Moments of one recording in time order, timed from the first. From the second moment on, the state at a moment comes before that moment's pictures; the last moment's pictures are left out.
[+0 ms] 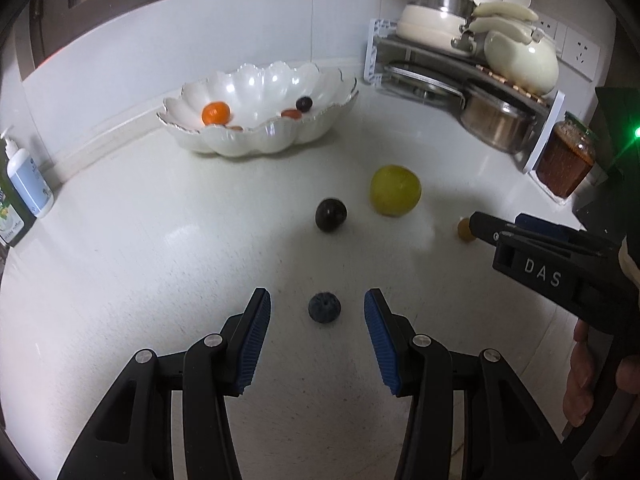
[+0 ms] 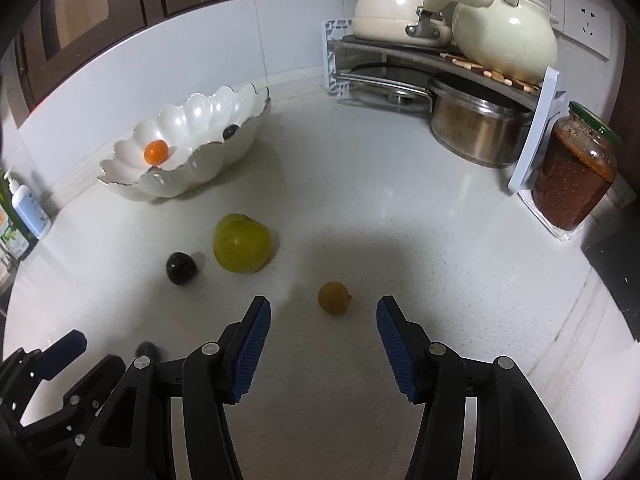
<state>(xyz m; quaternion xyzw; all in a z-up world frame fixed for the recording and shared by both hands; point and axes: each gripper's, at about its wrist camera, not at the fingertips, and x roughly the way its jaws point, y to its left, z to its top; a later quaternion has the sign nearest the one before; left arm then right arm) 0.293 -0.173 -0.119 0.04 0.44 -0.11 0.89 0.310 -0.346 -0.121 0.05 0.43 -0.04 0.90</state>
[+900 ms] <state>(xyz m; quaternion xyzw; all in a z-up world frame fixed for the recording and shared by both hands) 0.316 -0.183 -0.156 0.04 0.48 -0.08 0.87 0.342 -0.356 -0.154 0.05 0.45 -0.03 0.89</state>
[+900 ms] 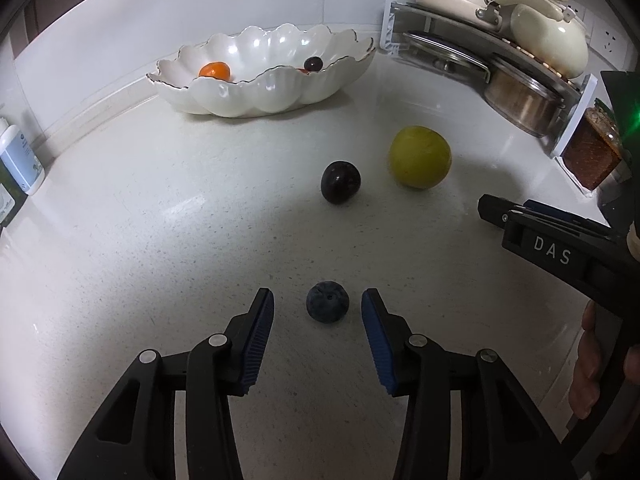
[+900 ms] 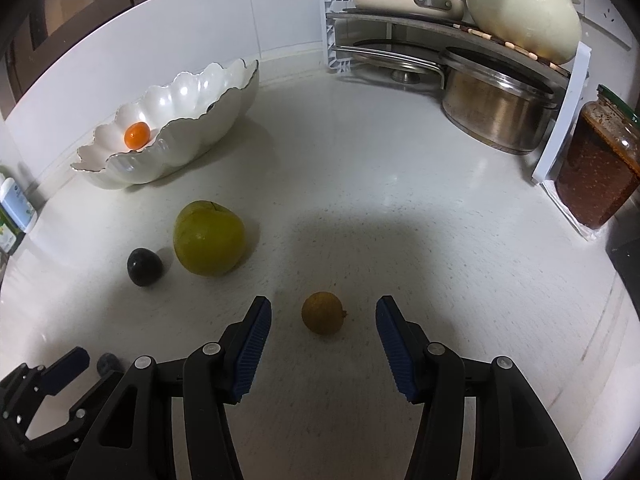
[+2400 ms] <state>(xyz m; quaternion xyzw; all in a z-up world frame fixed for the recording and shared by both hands) 0.306 -0.168 -0.122 0.03 0.44 -0.11 0.89 0.307 -0.329 -0.123 0.05 0.44 -0.03 0.90</state>
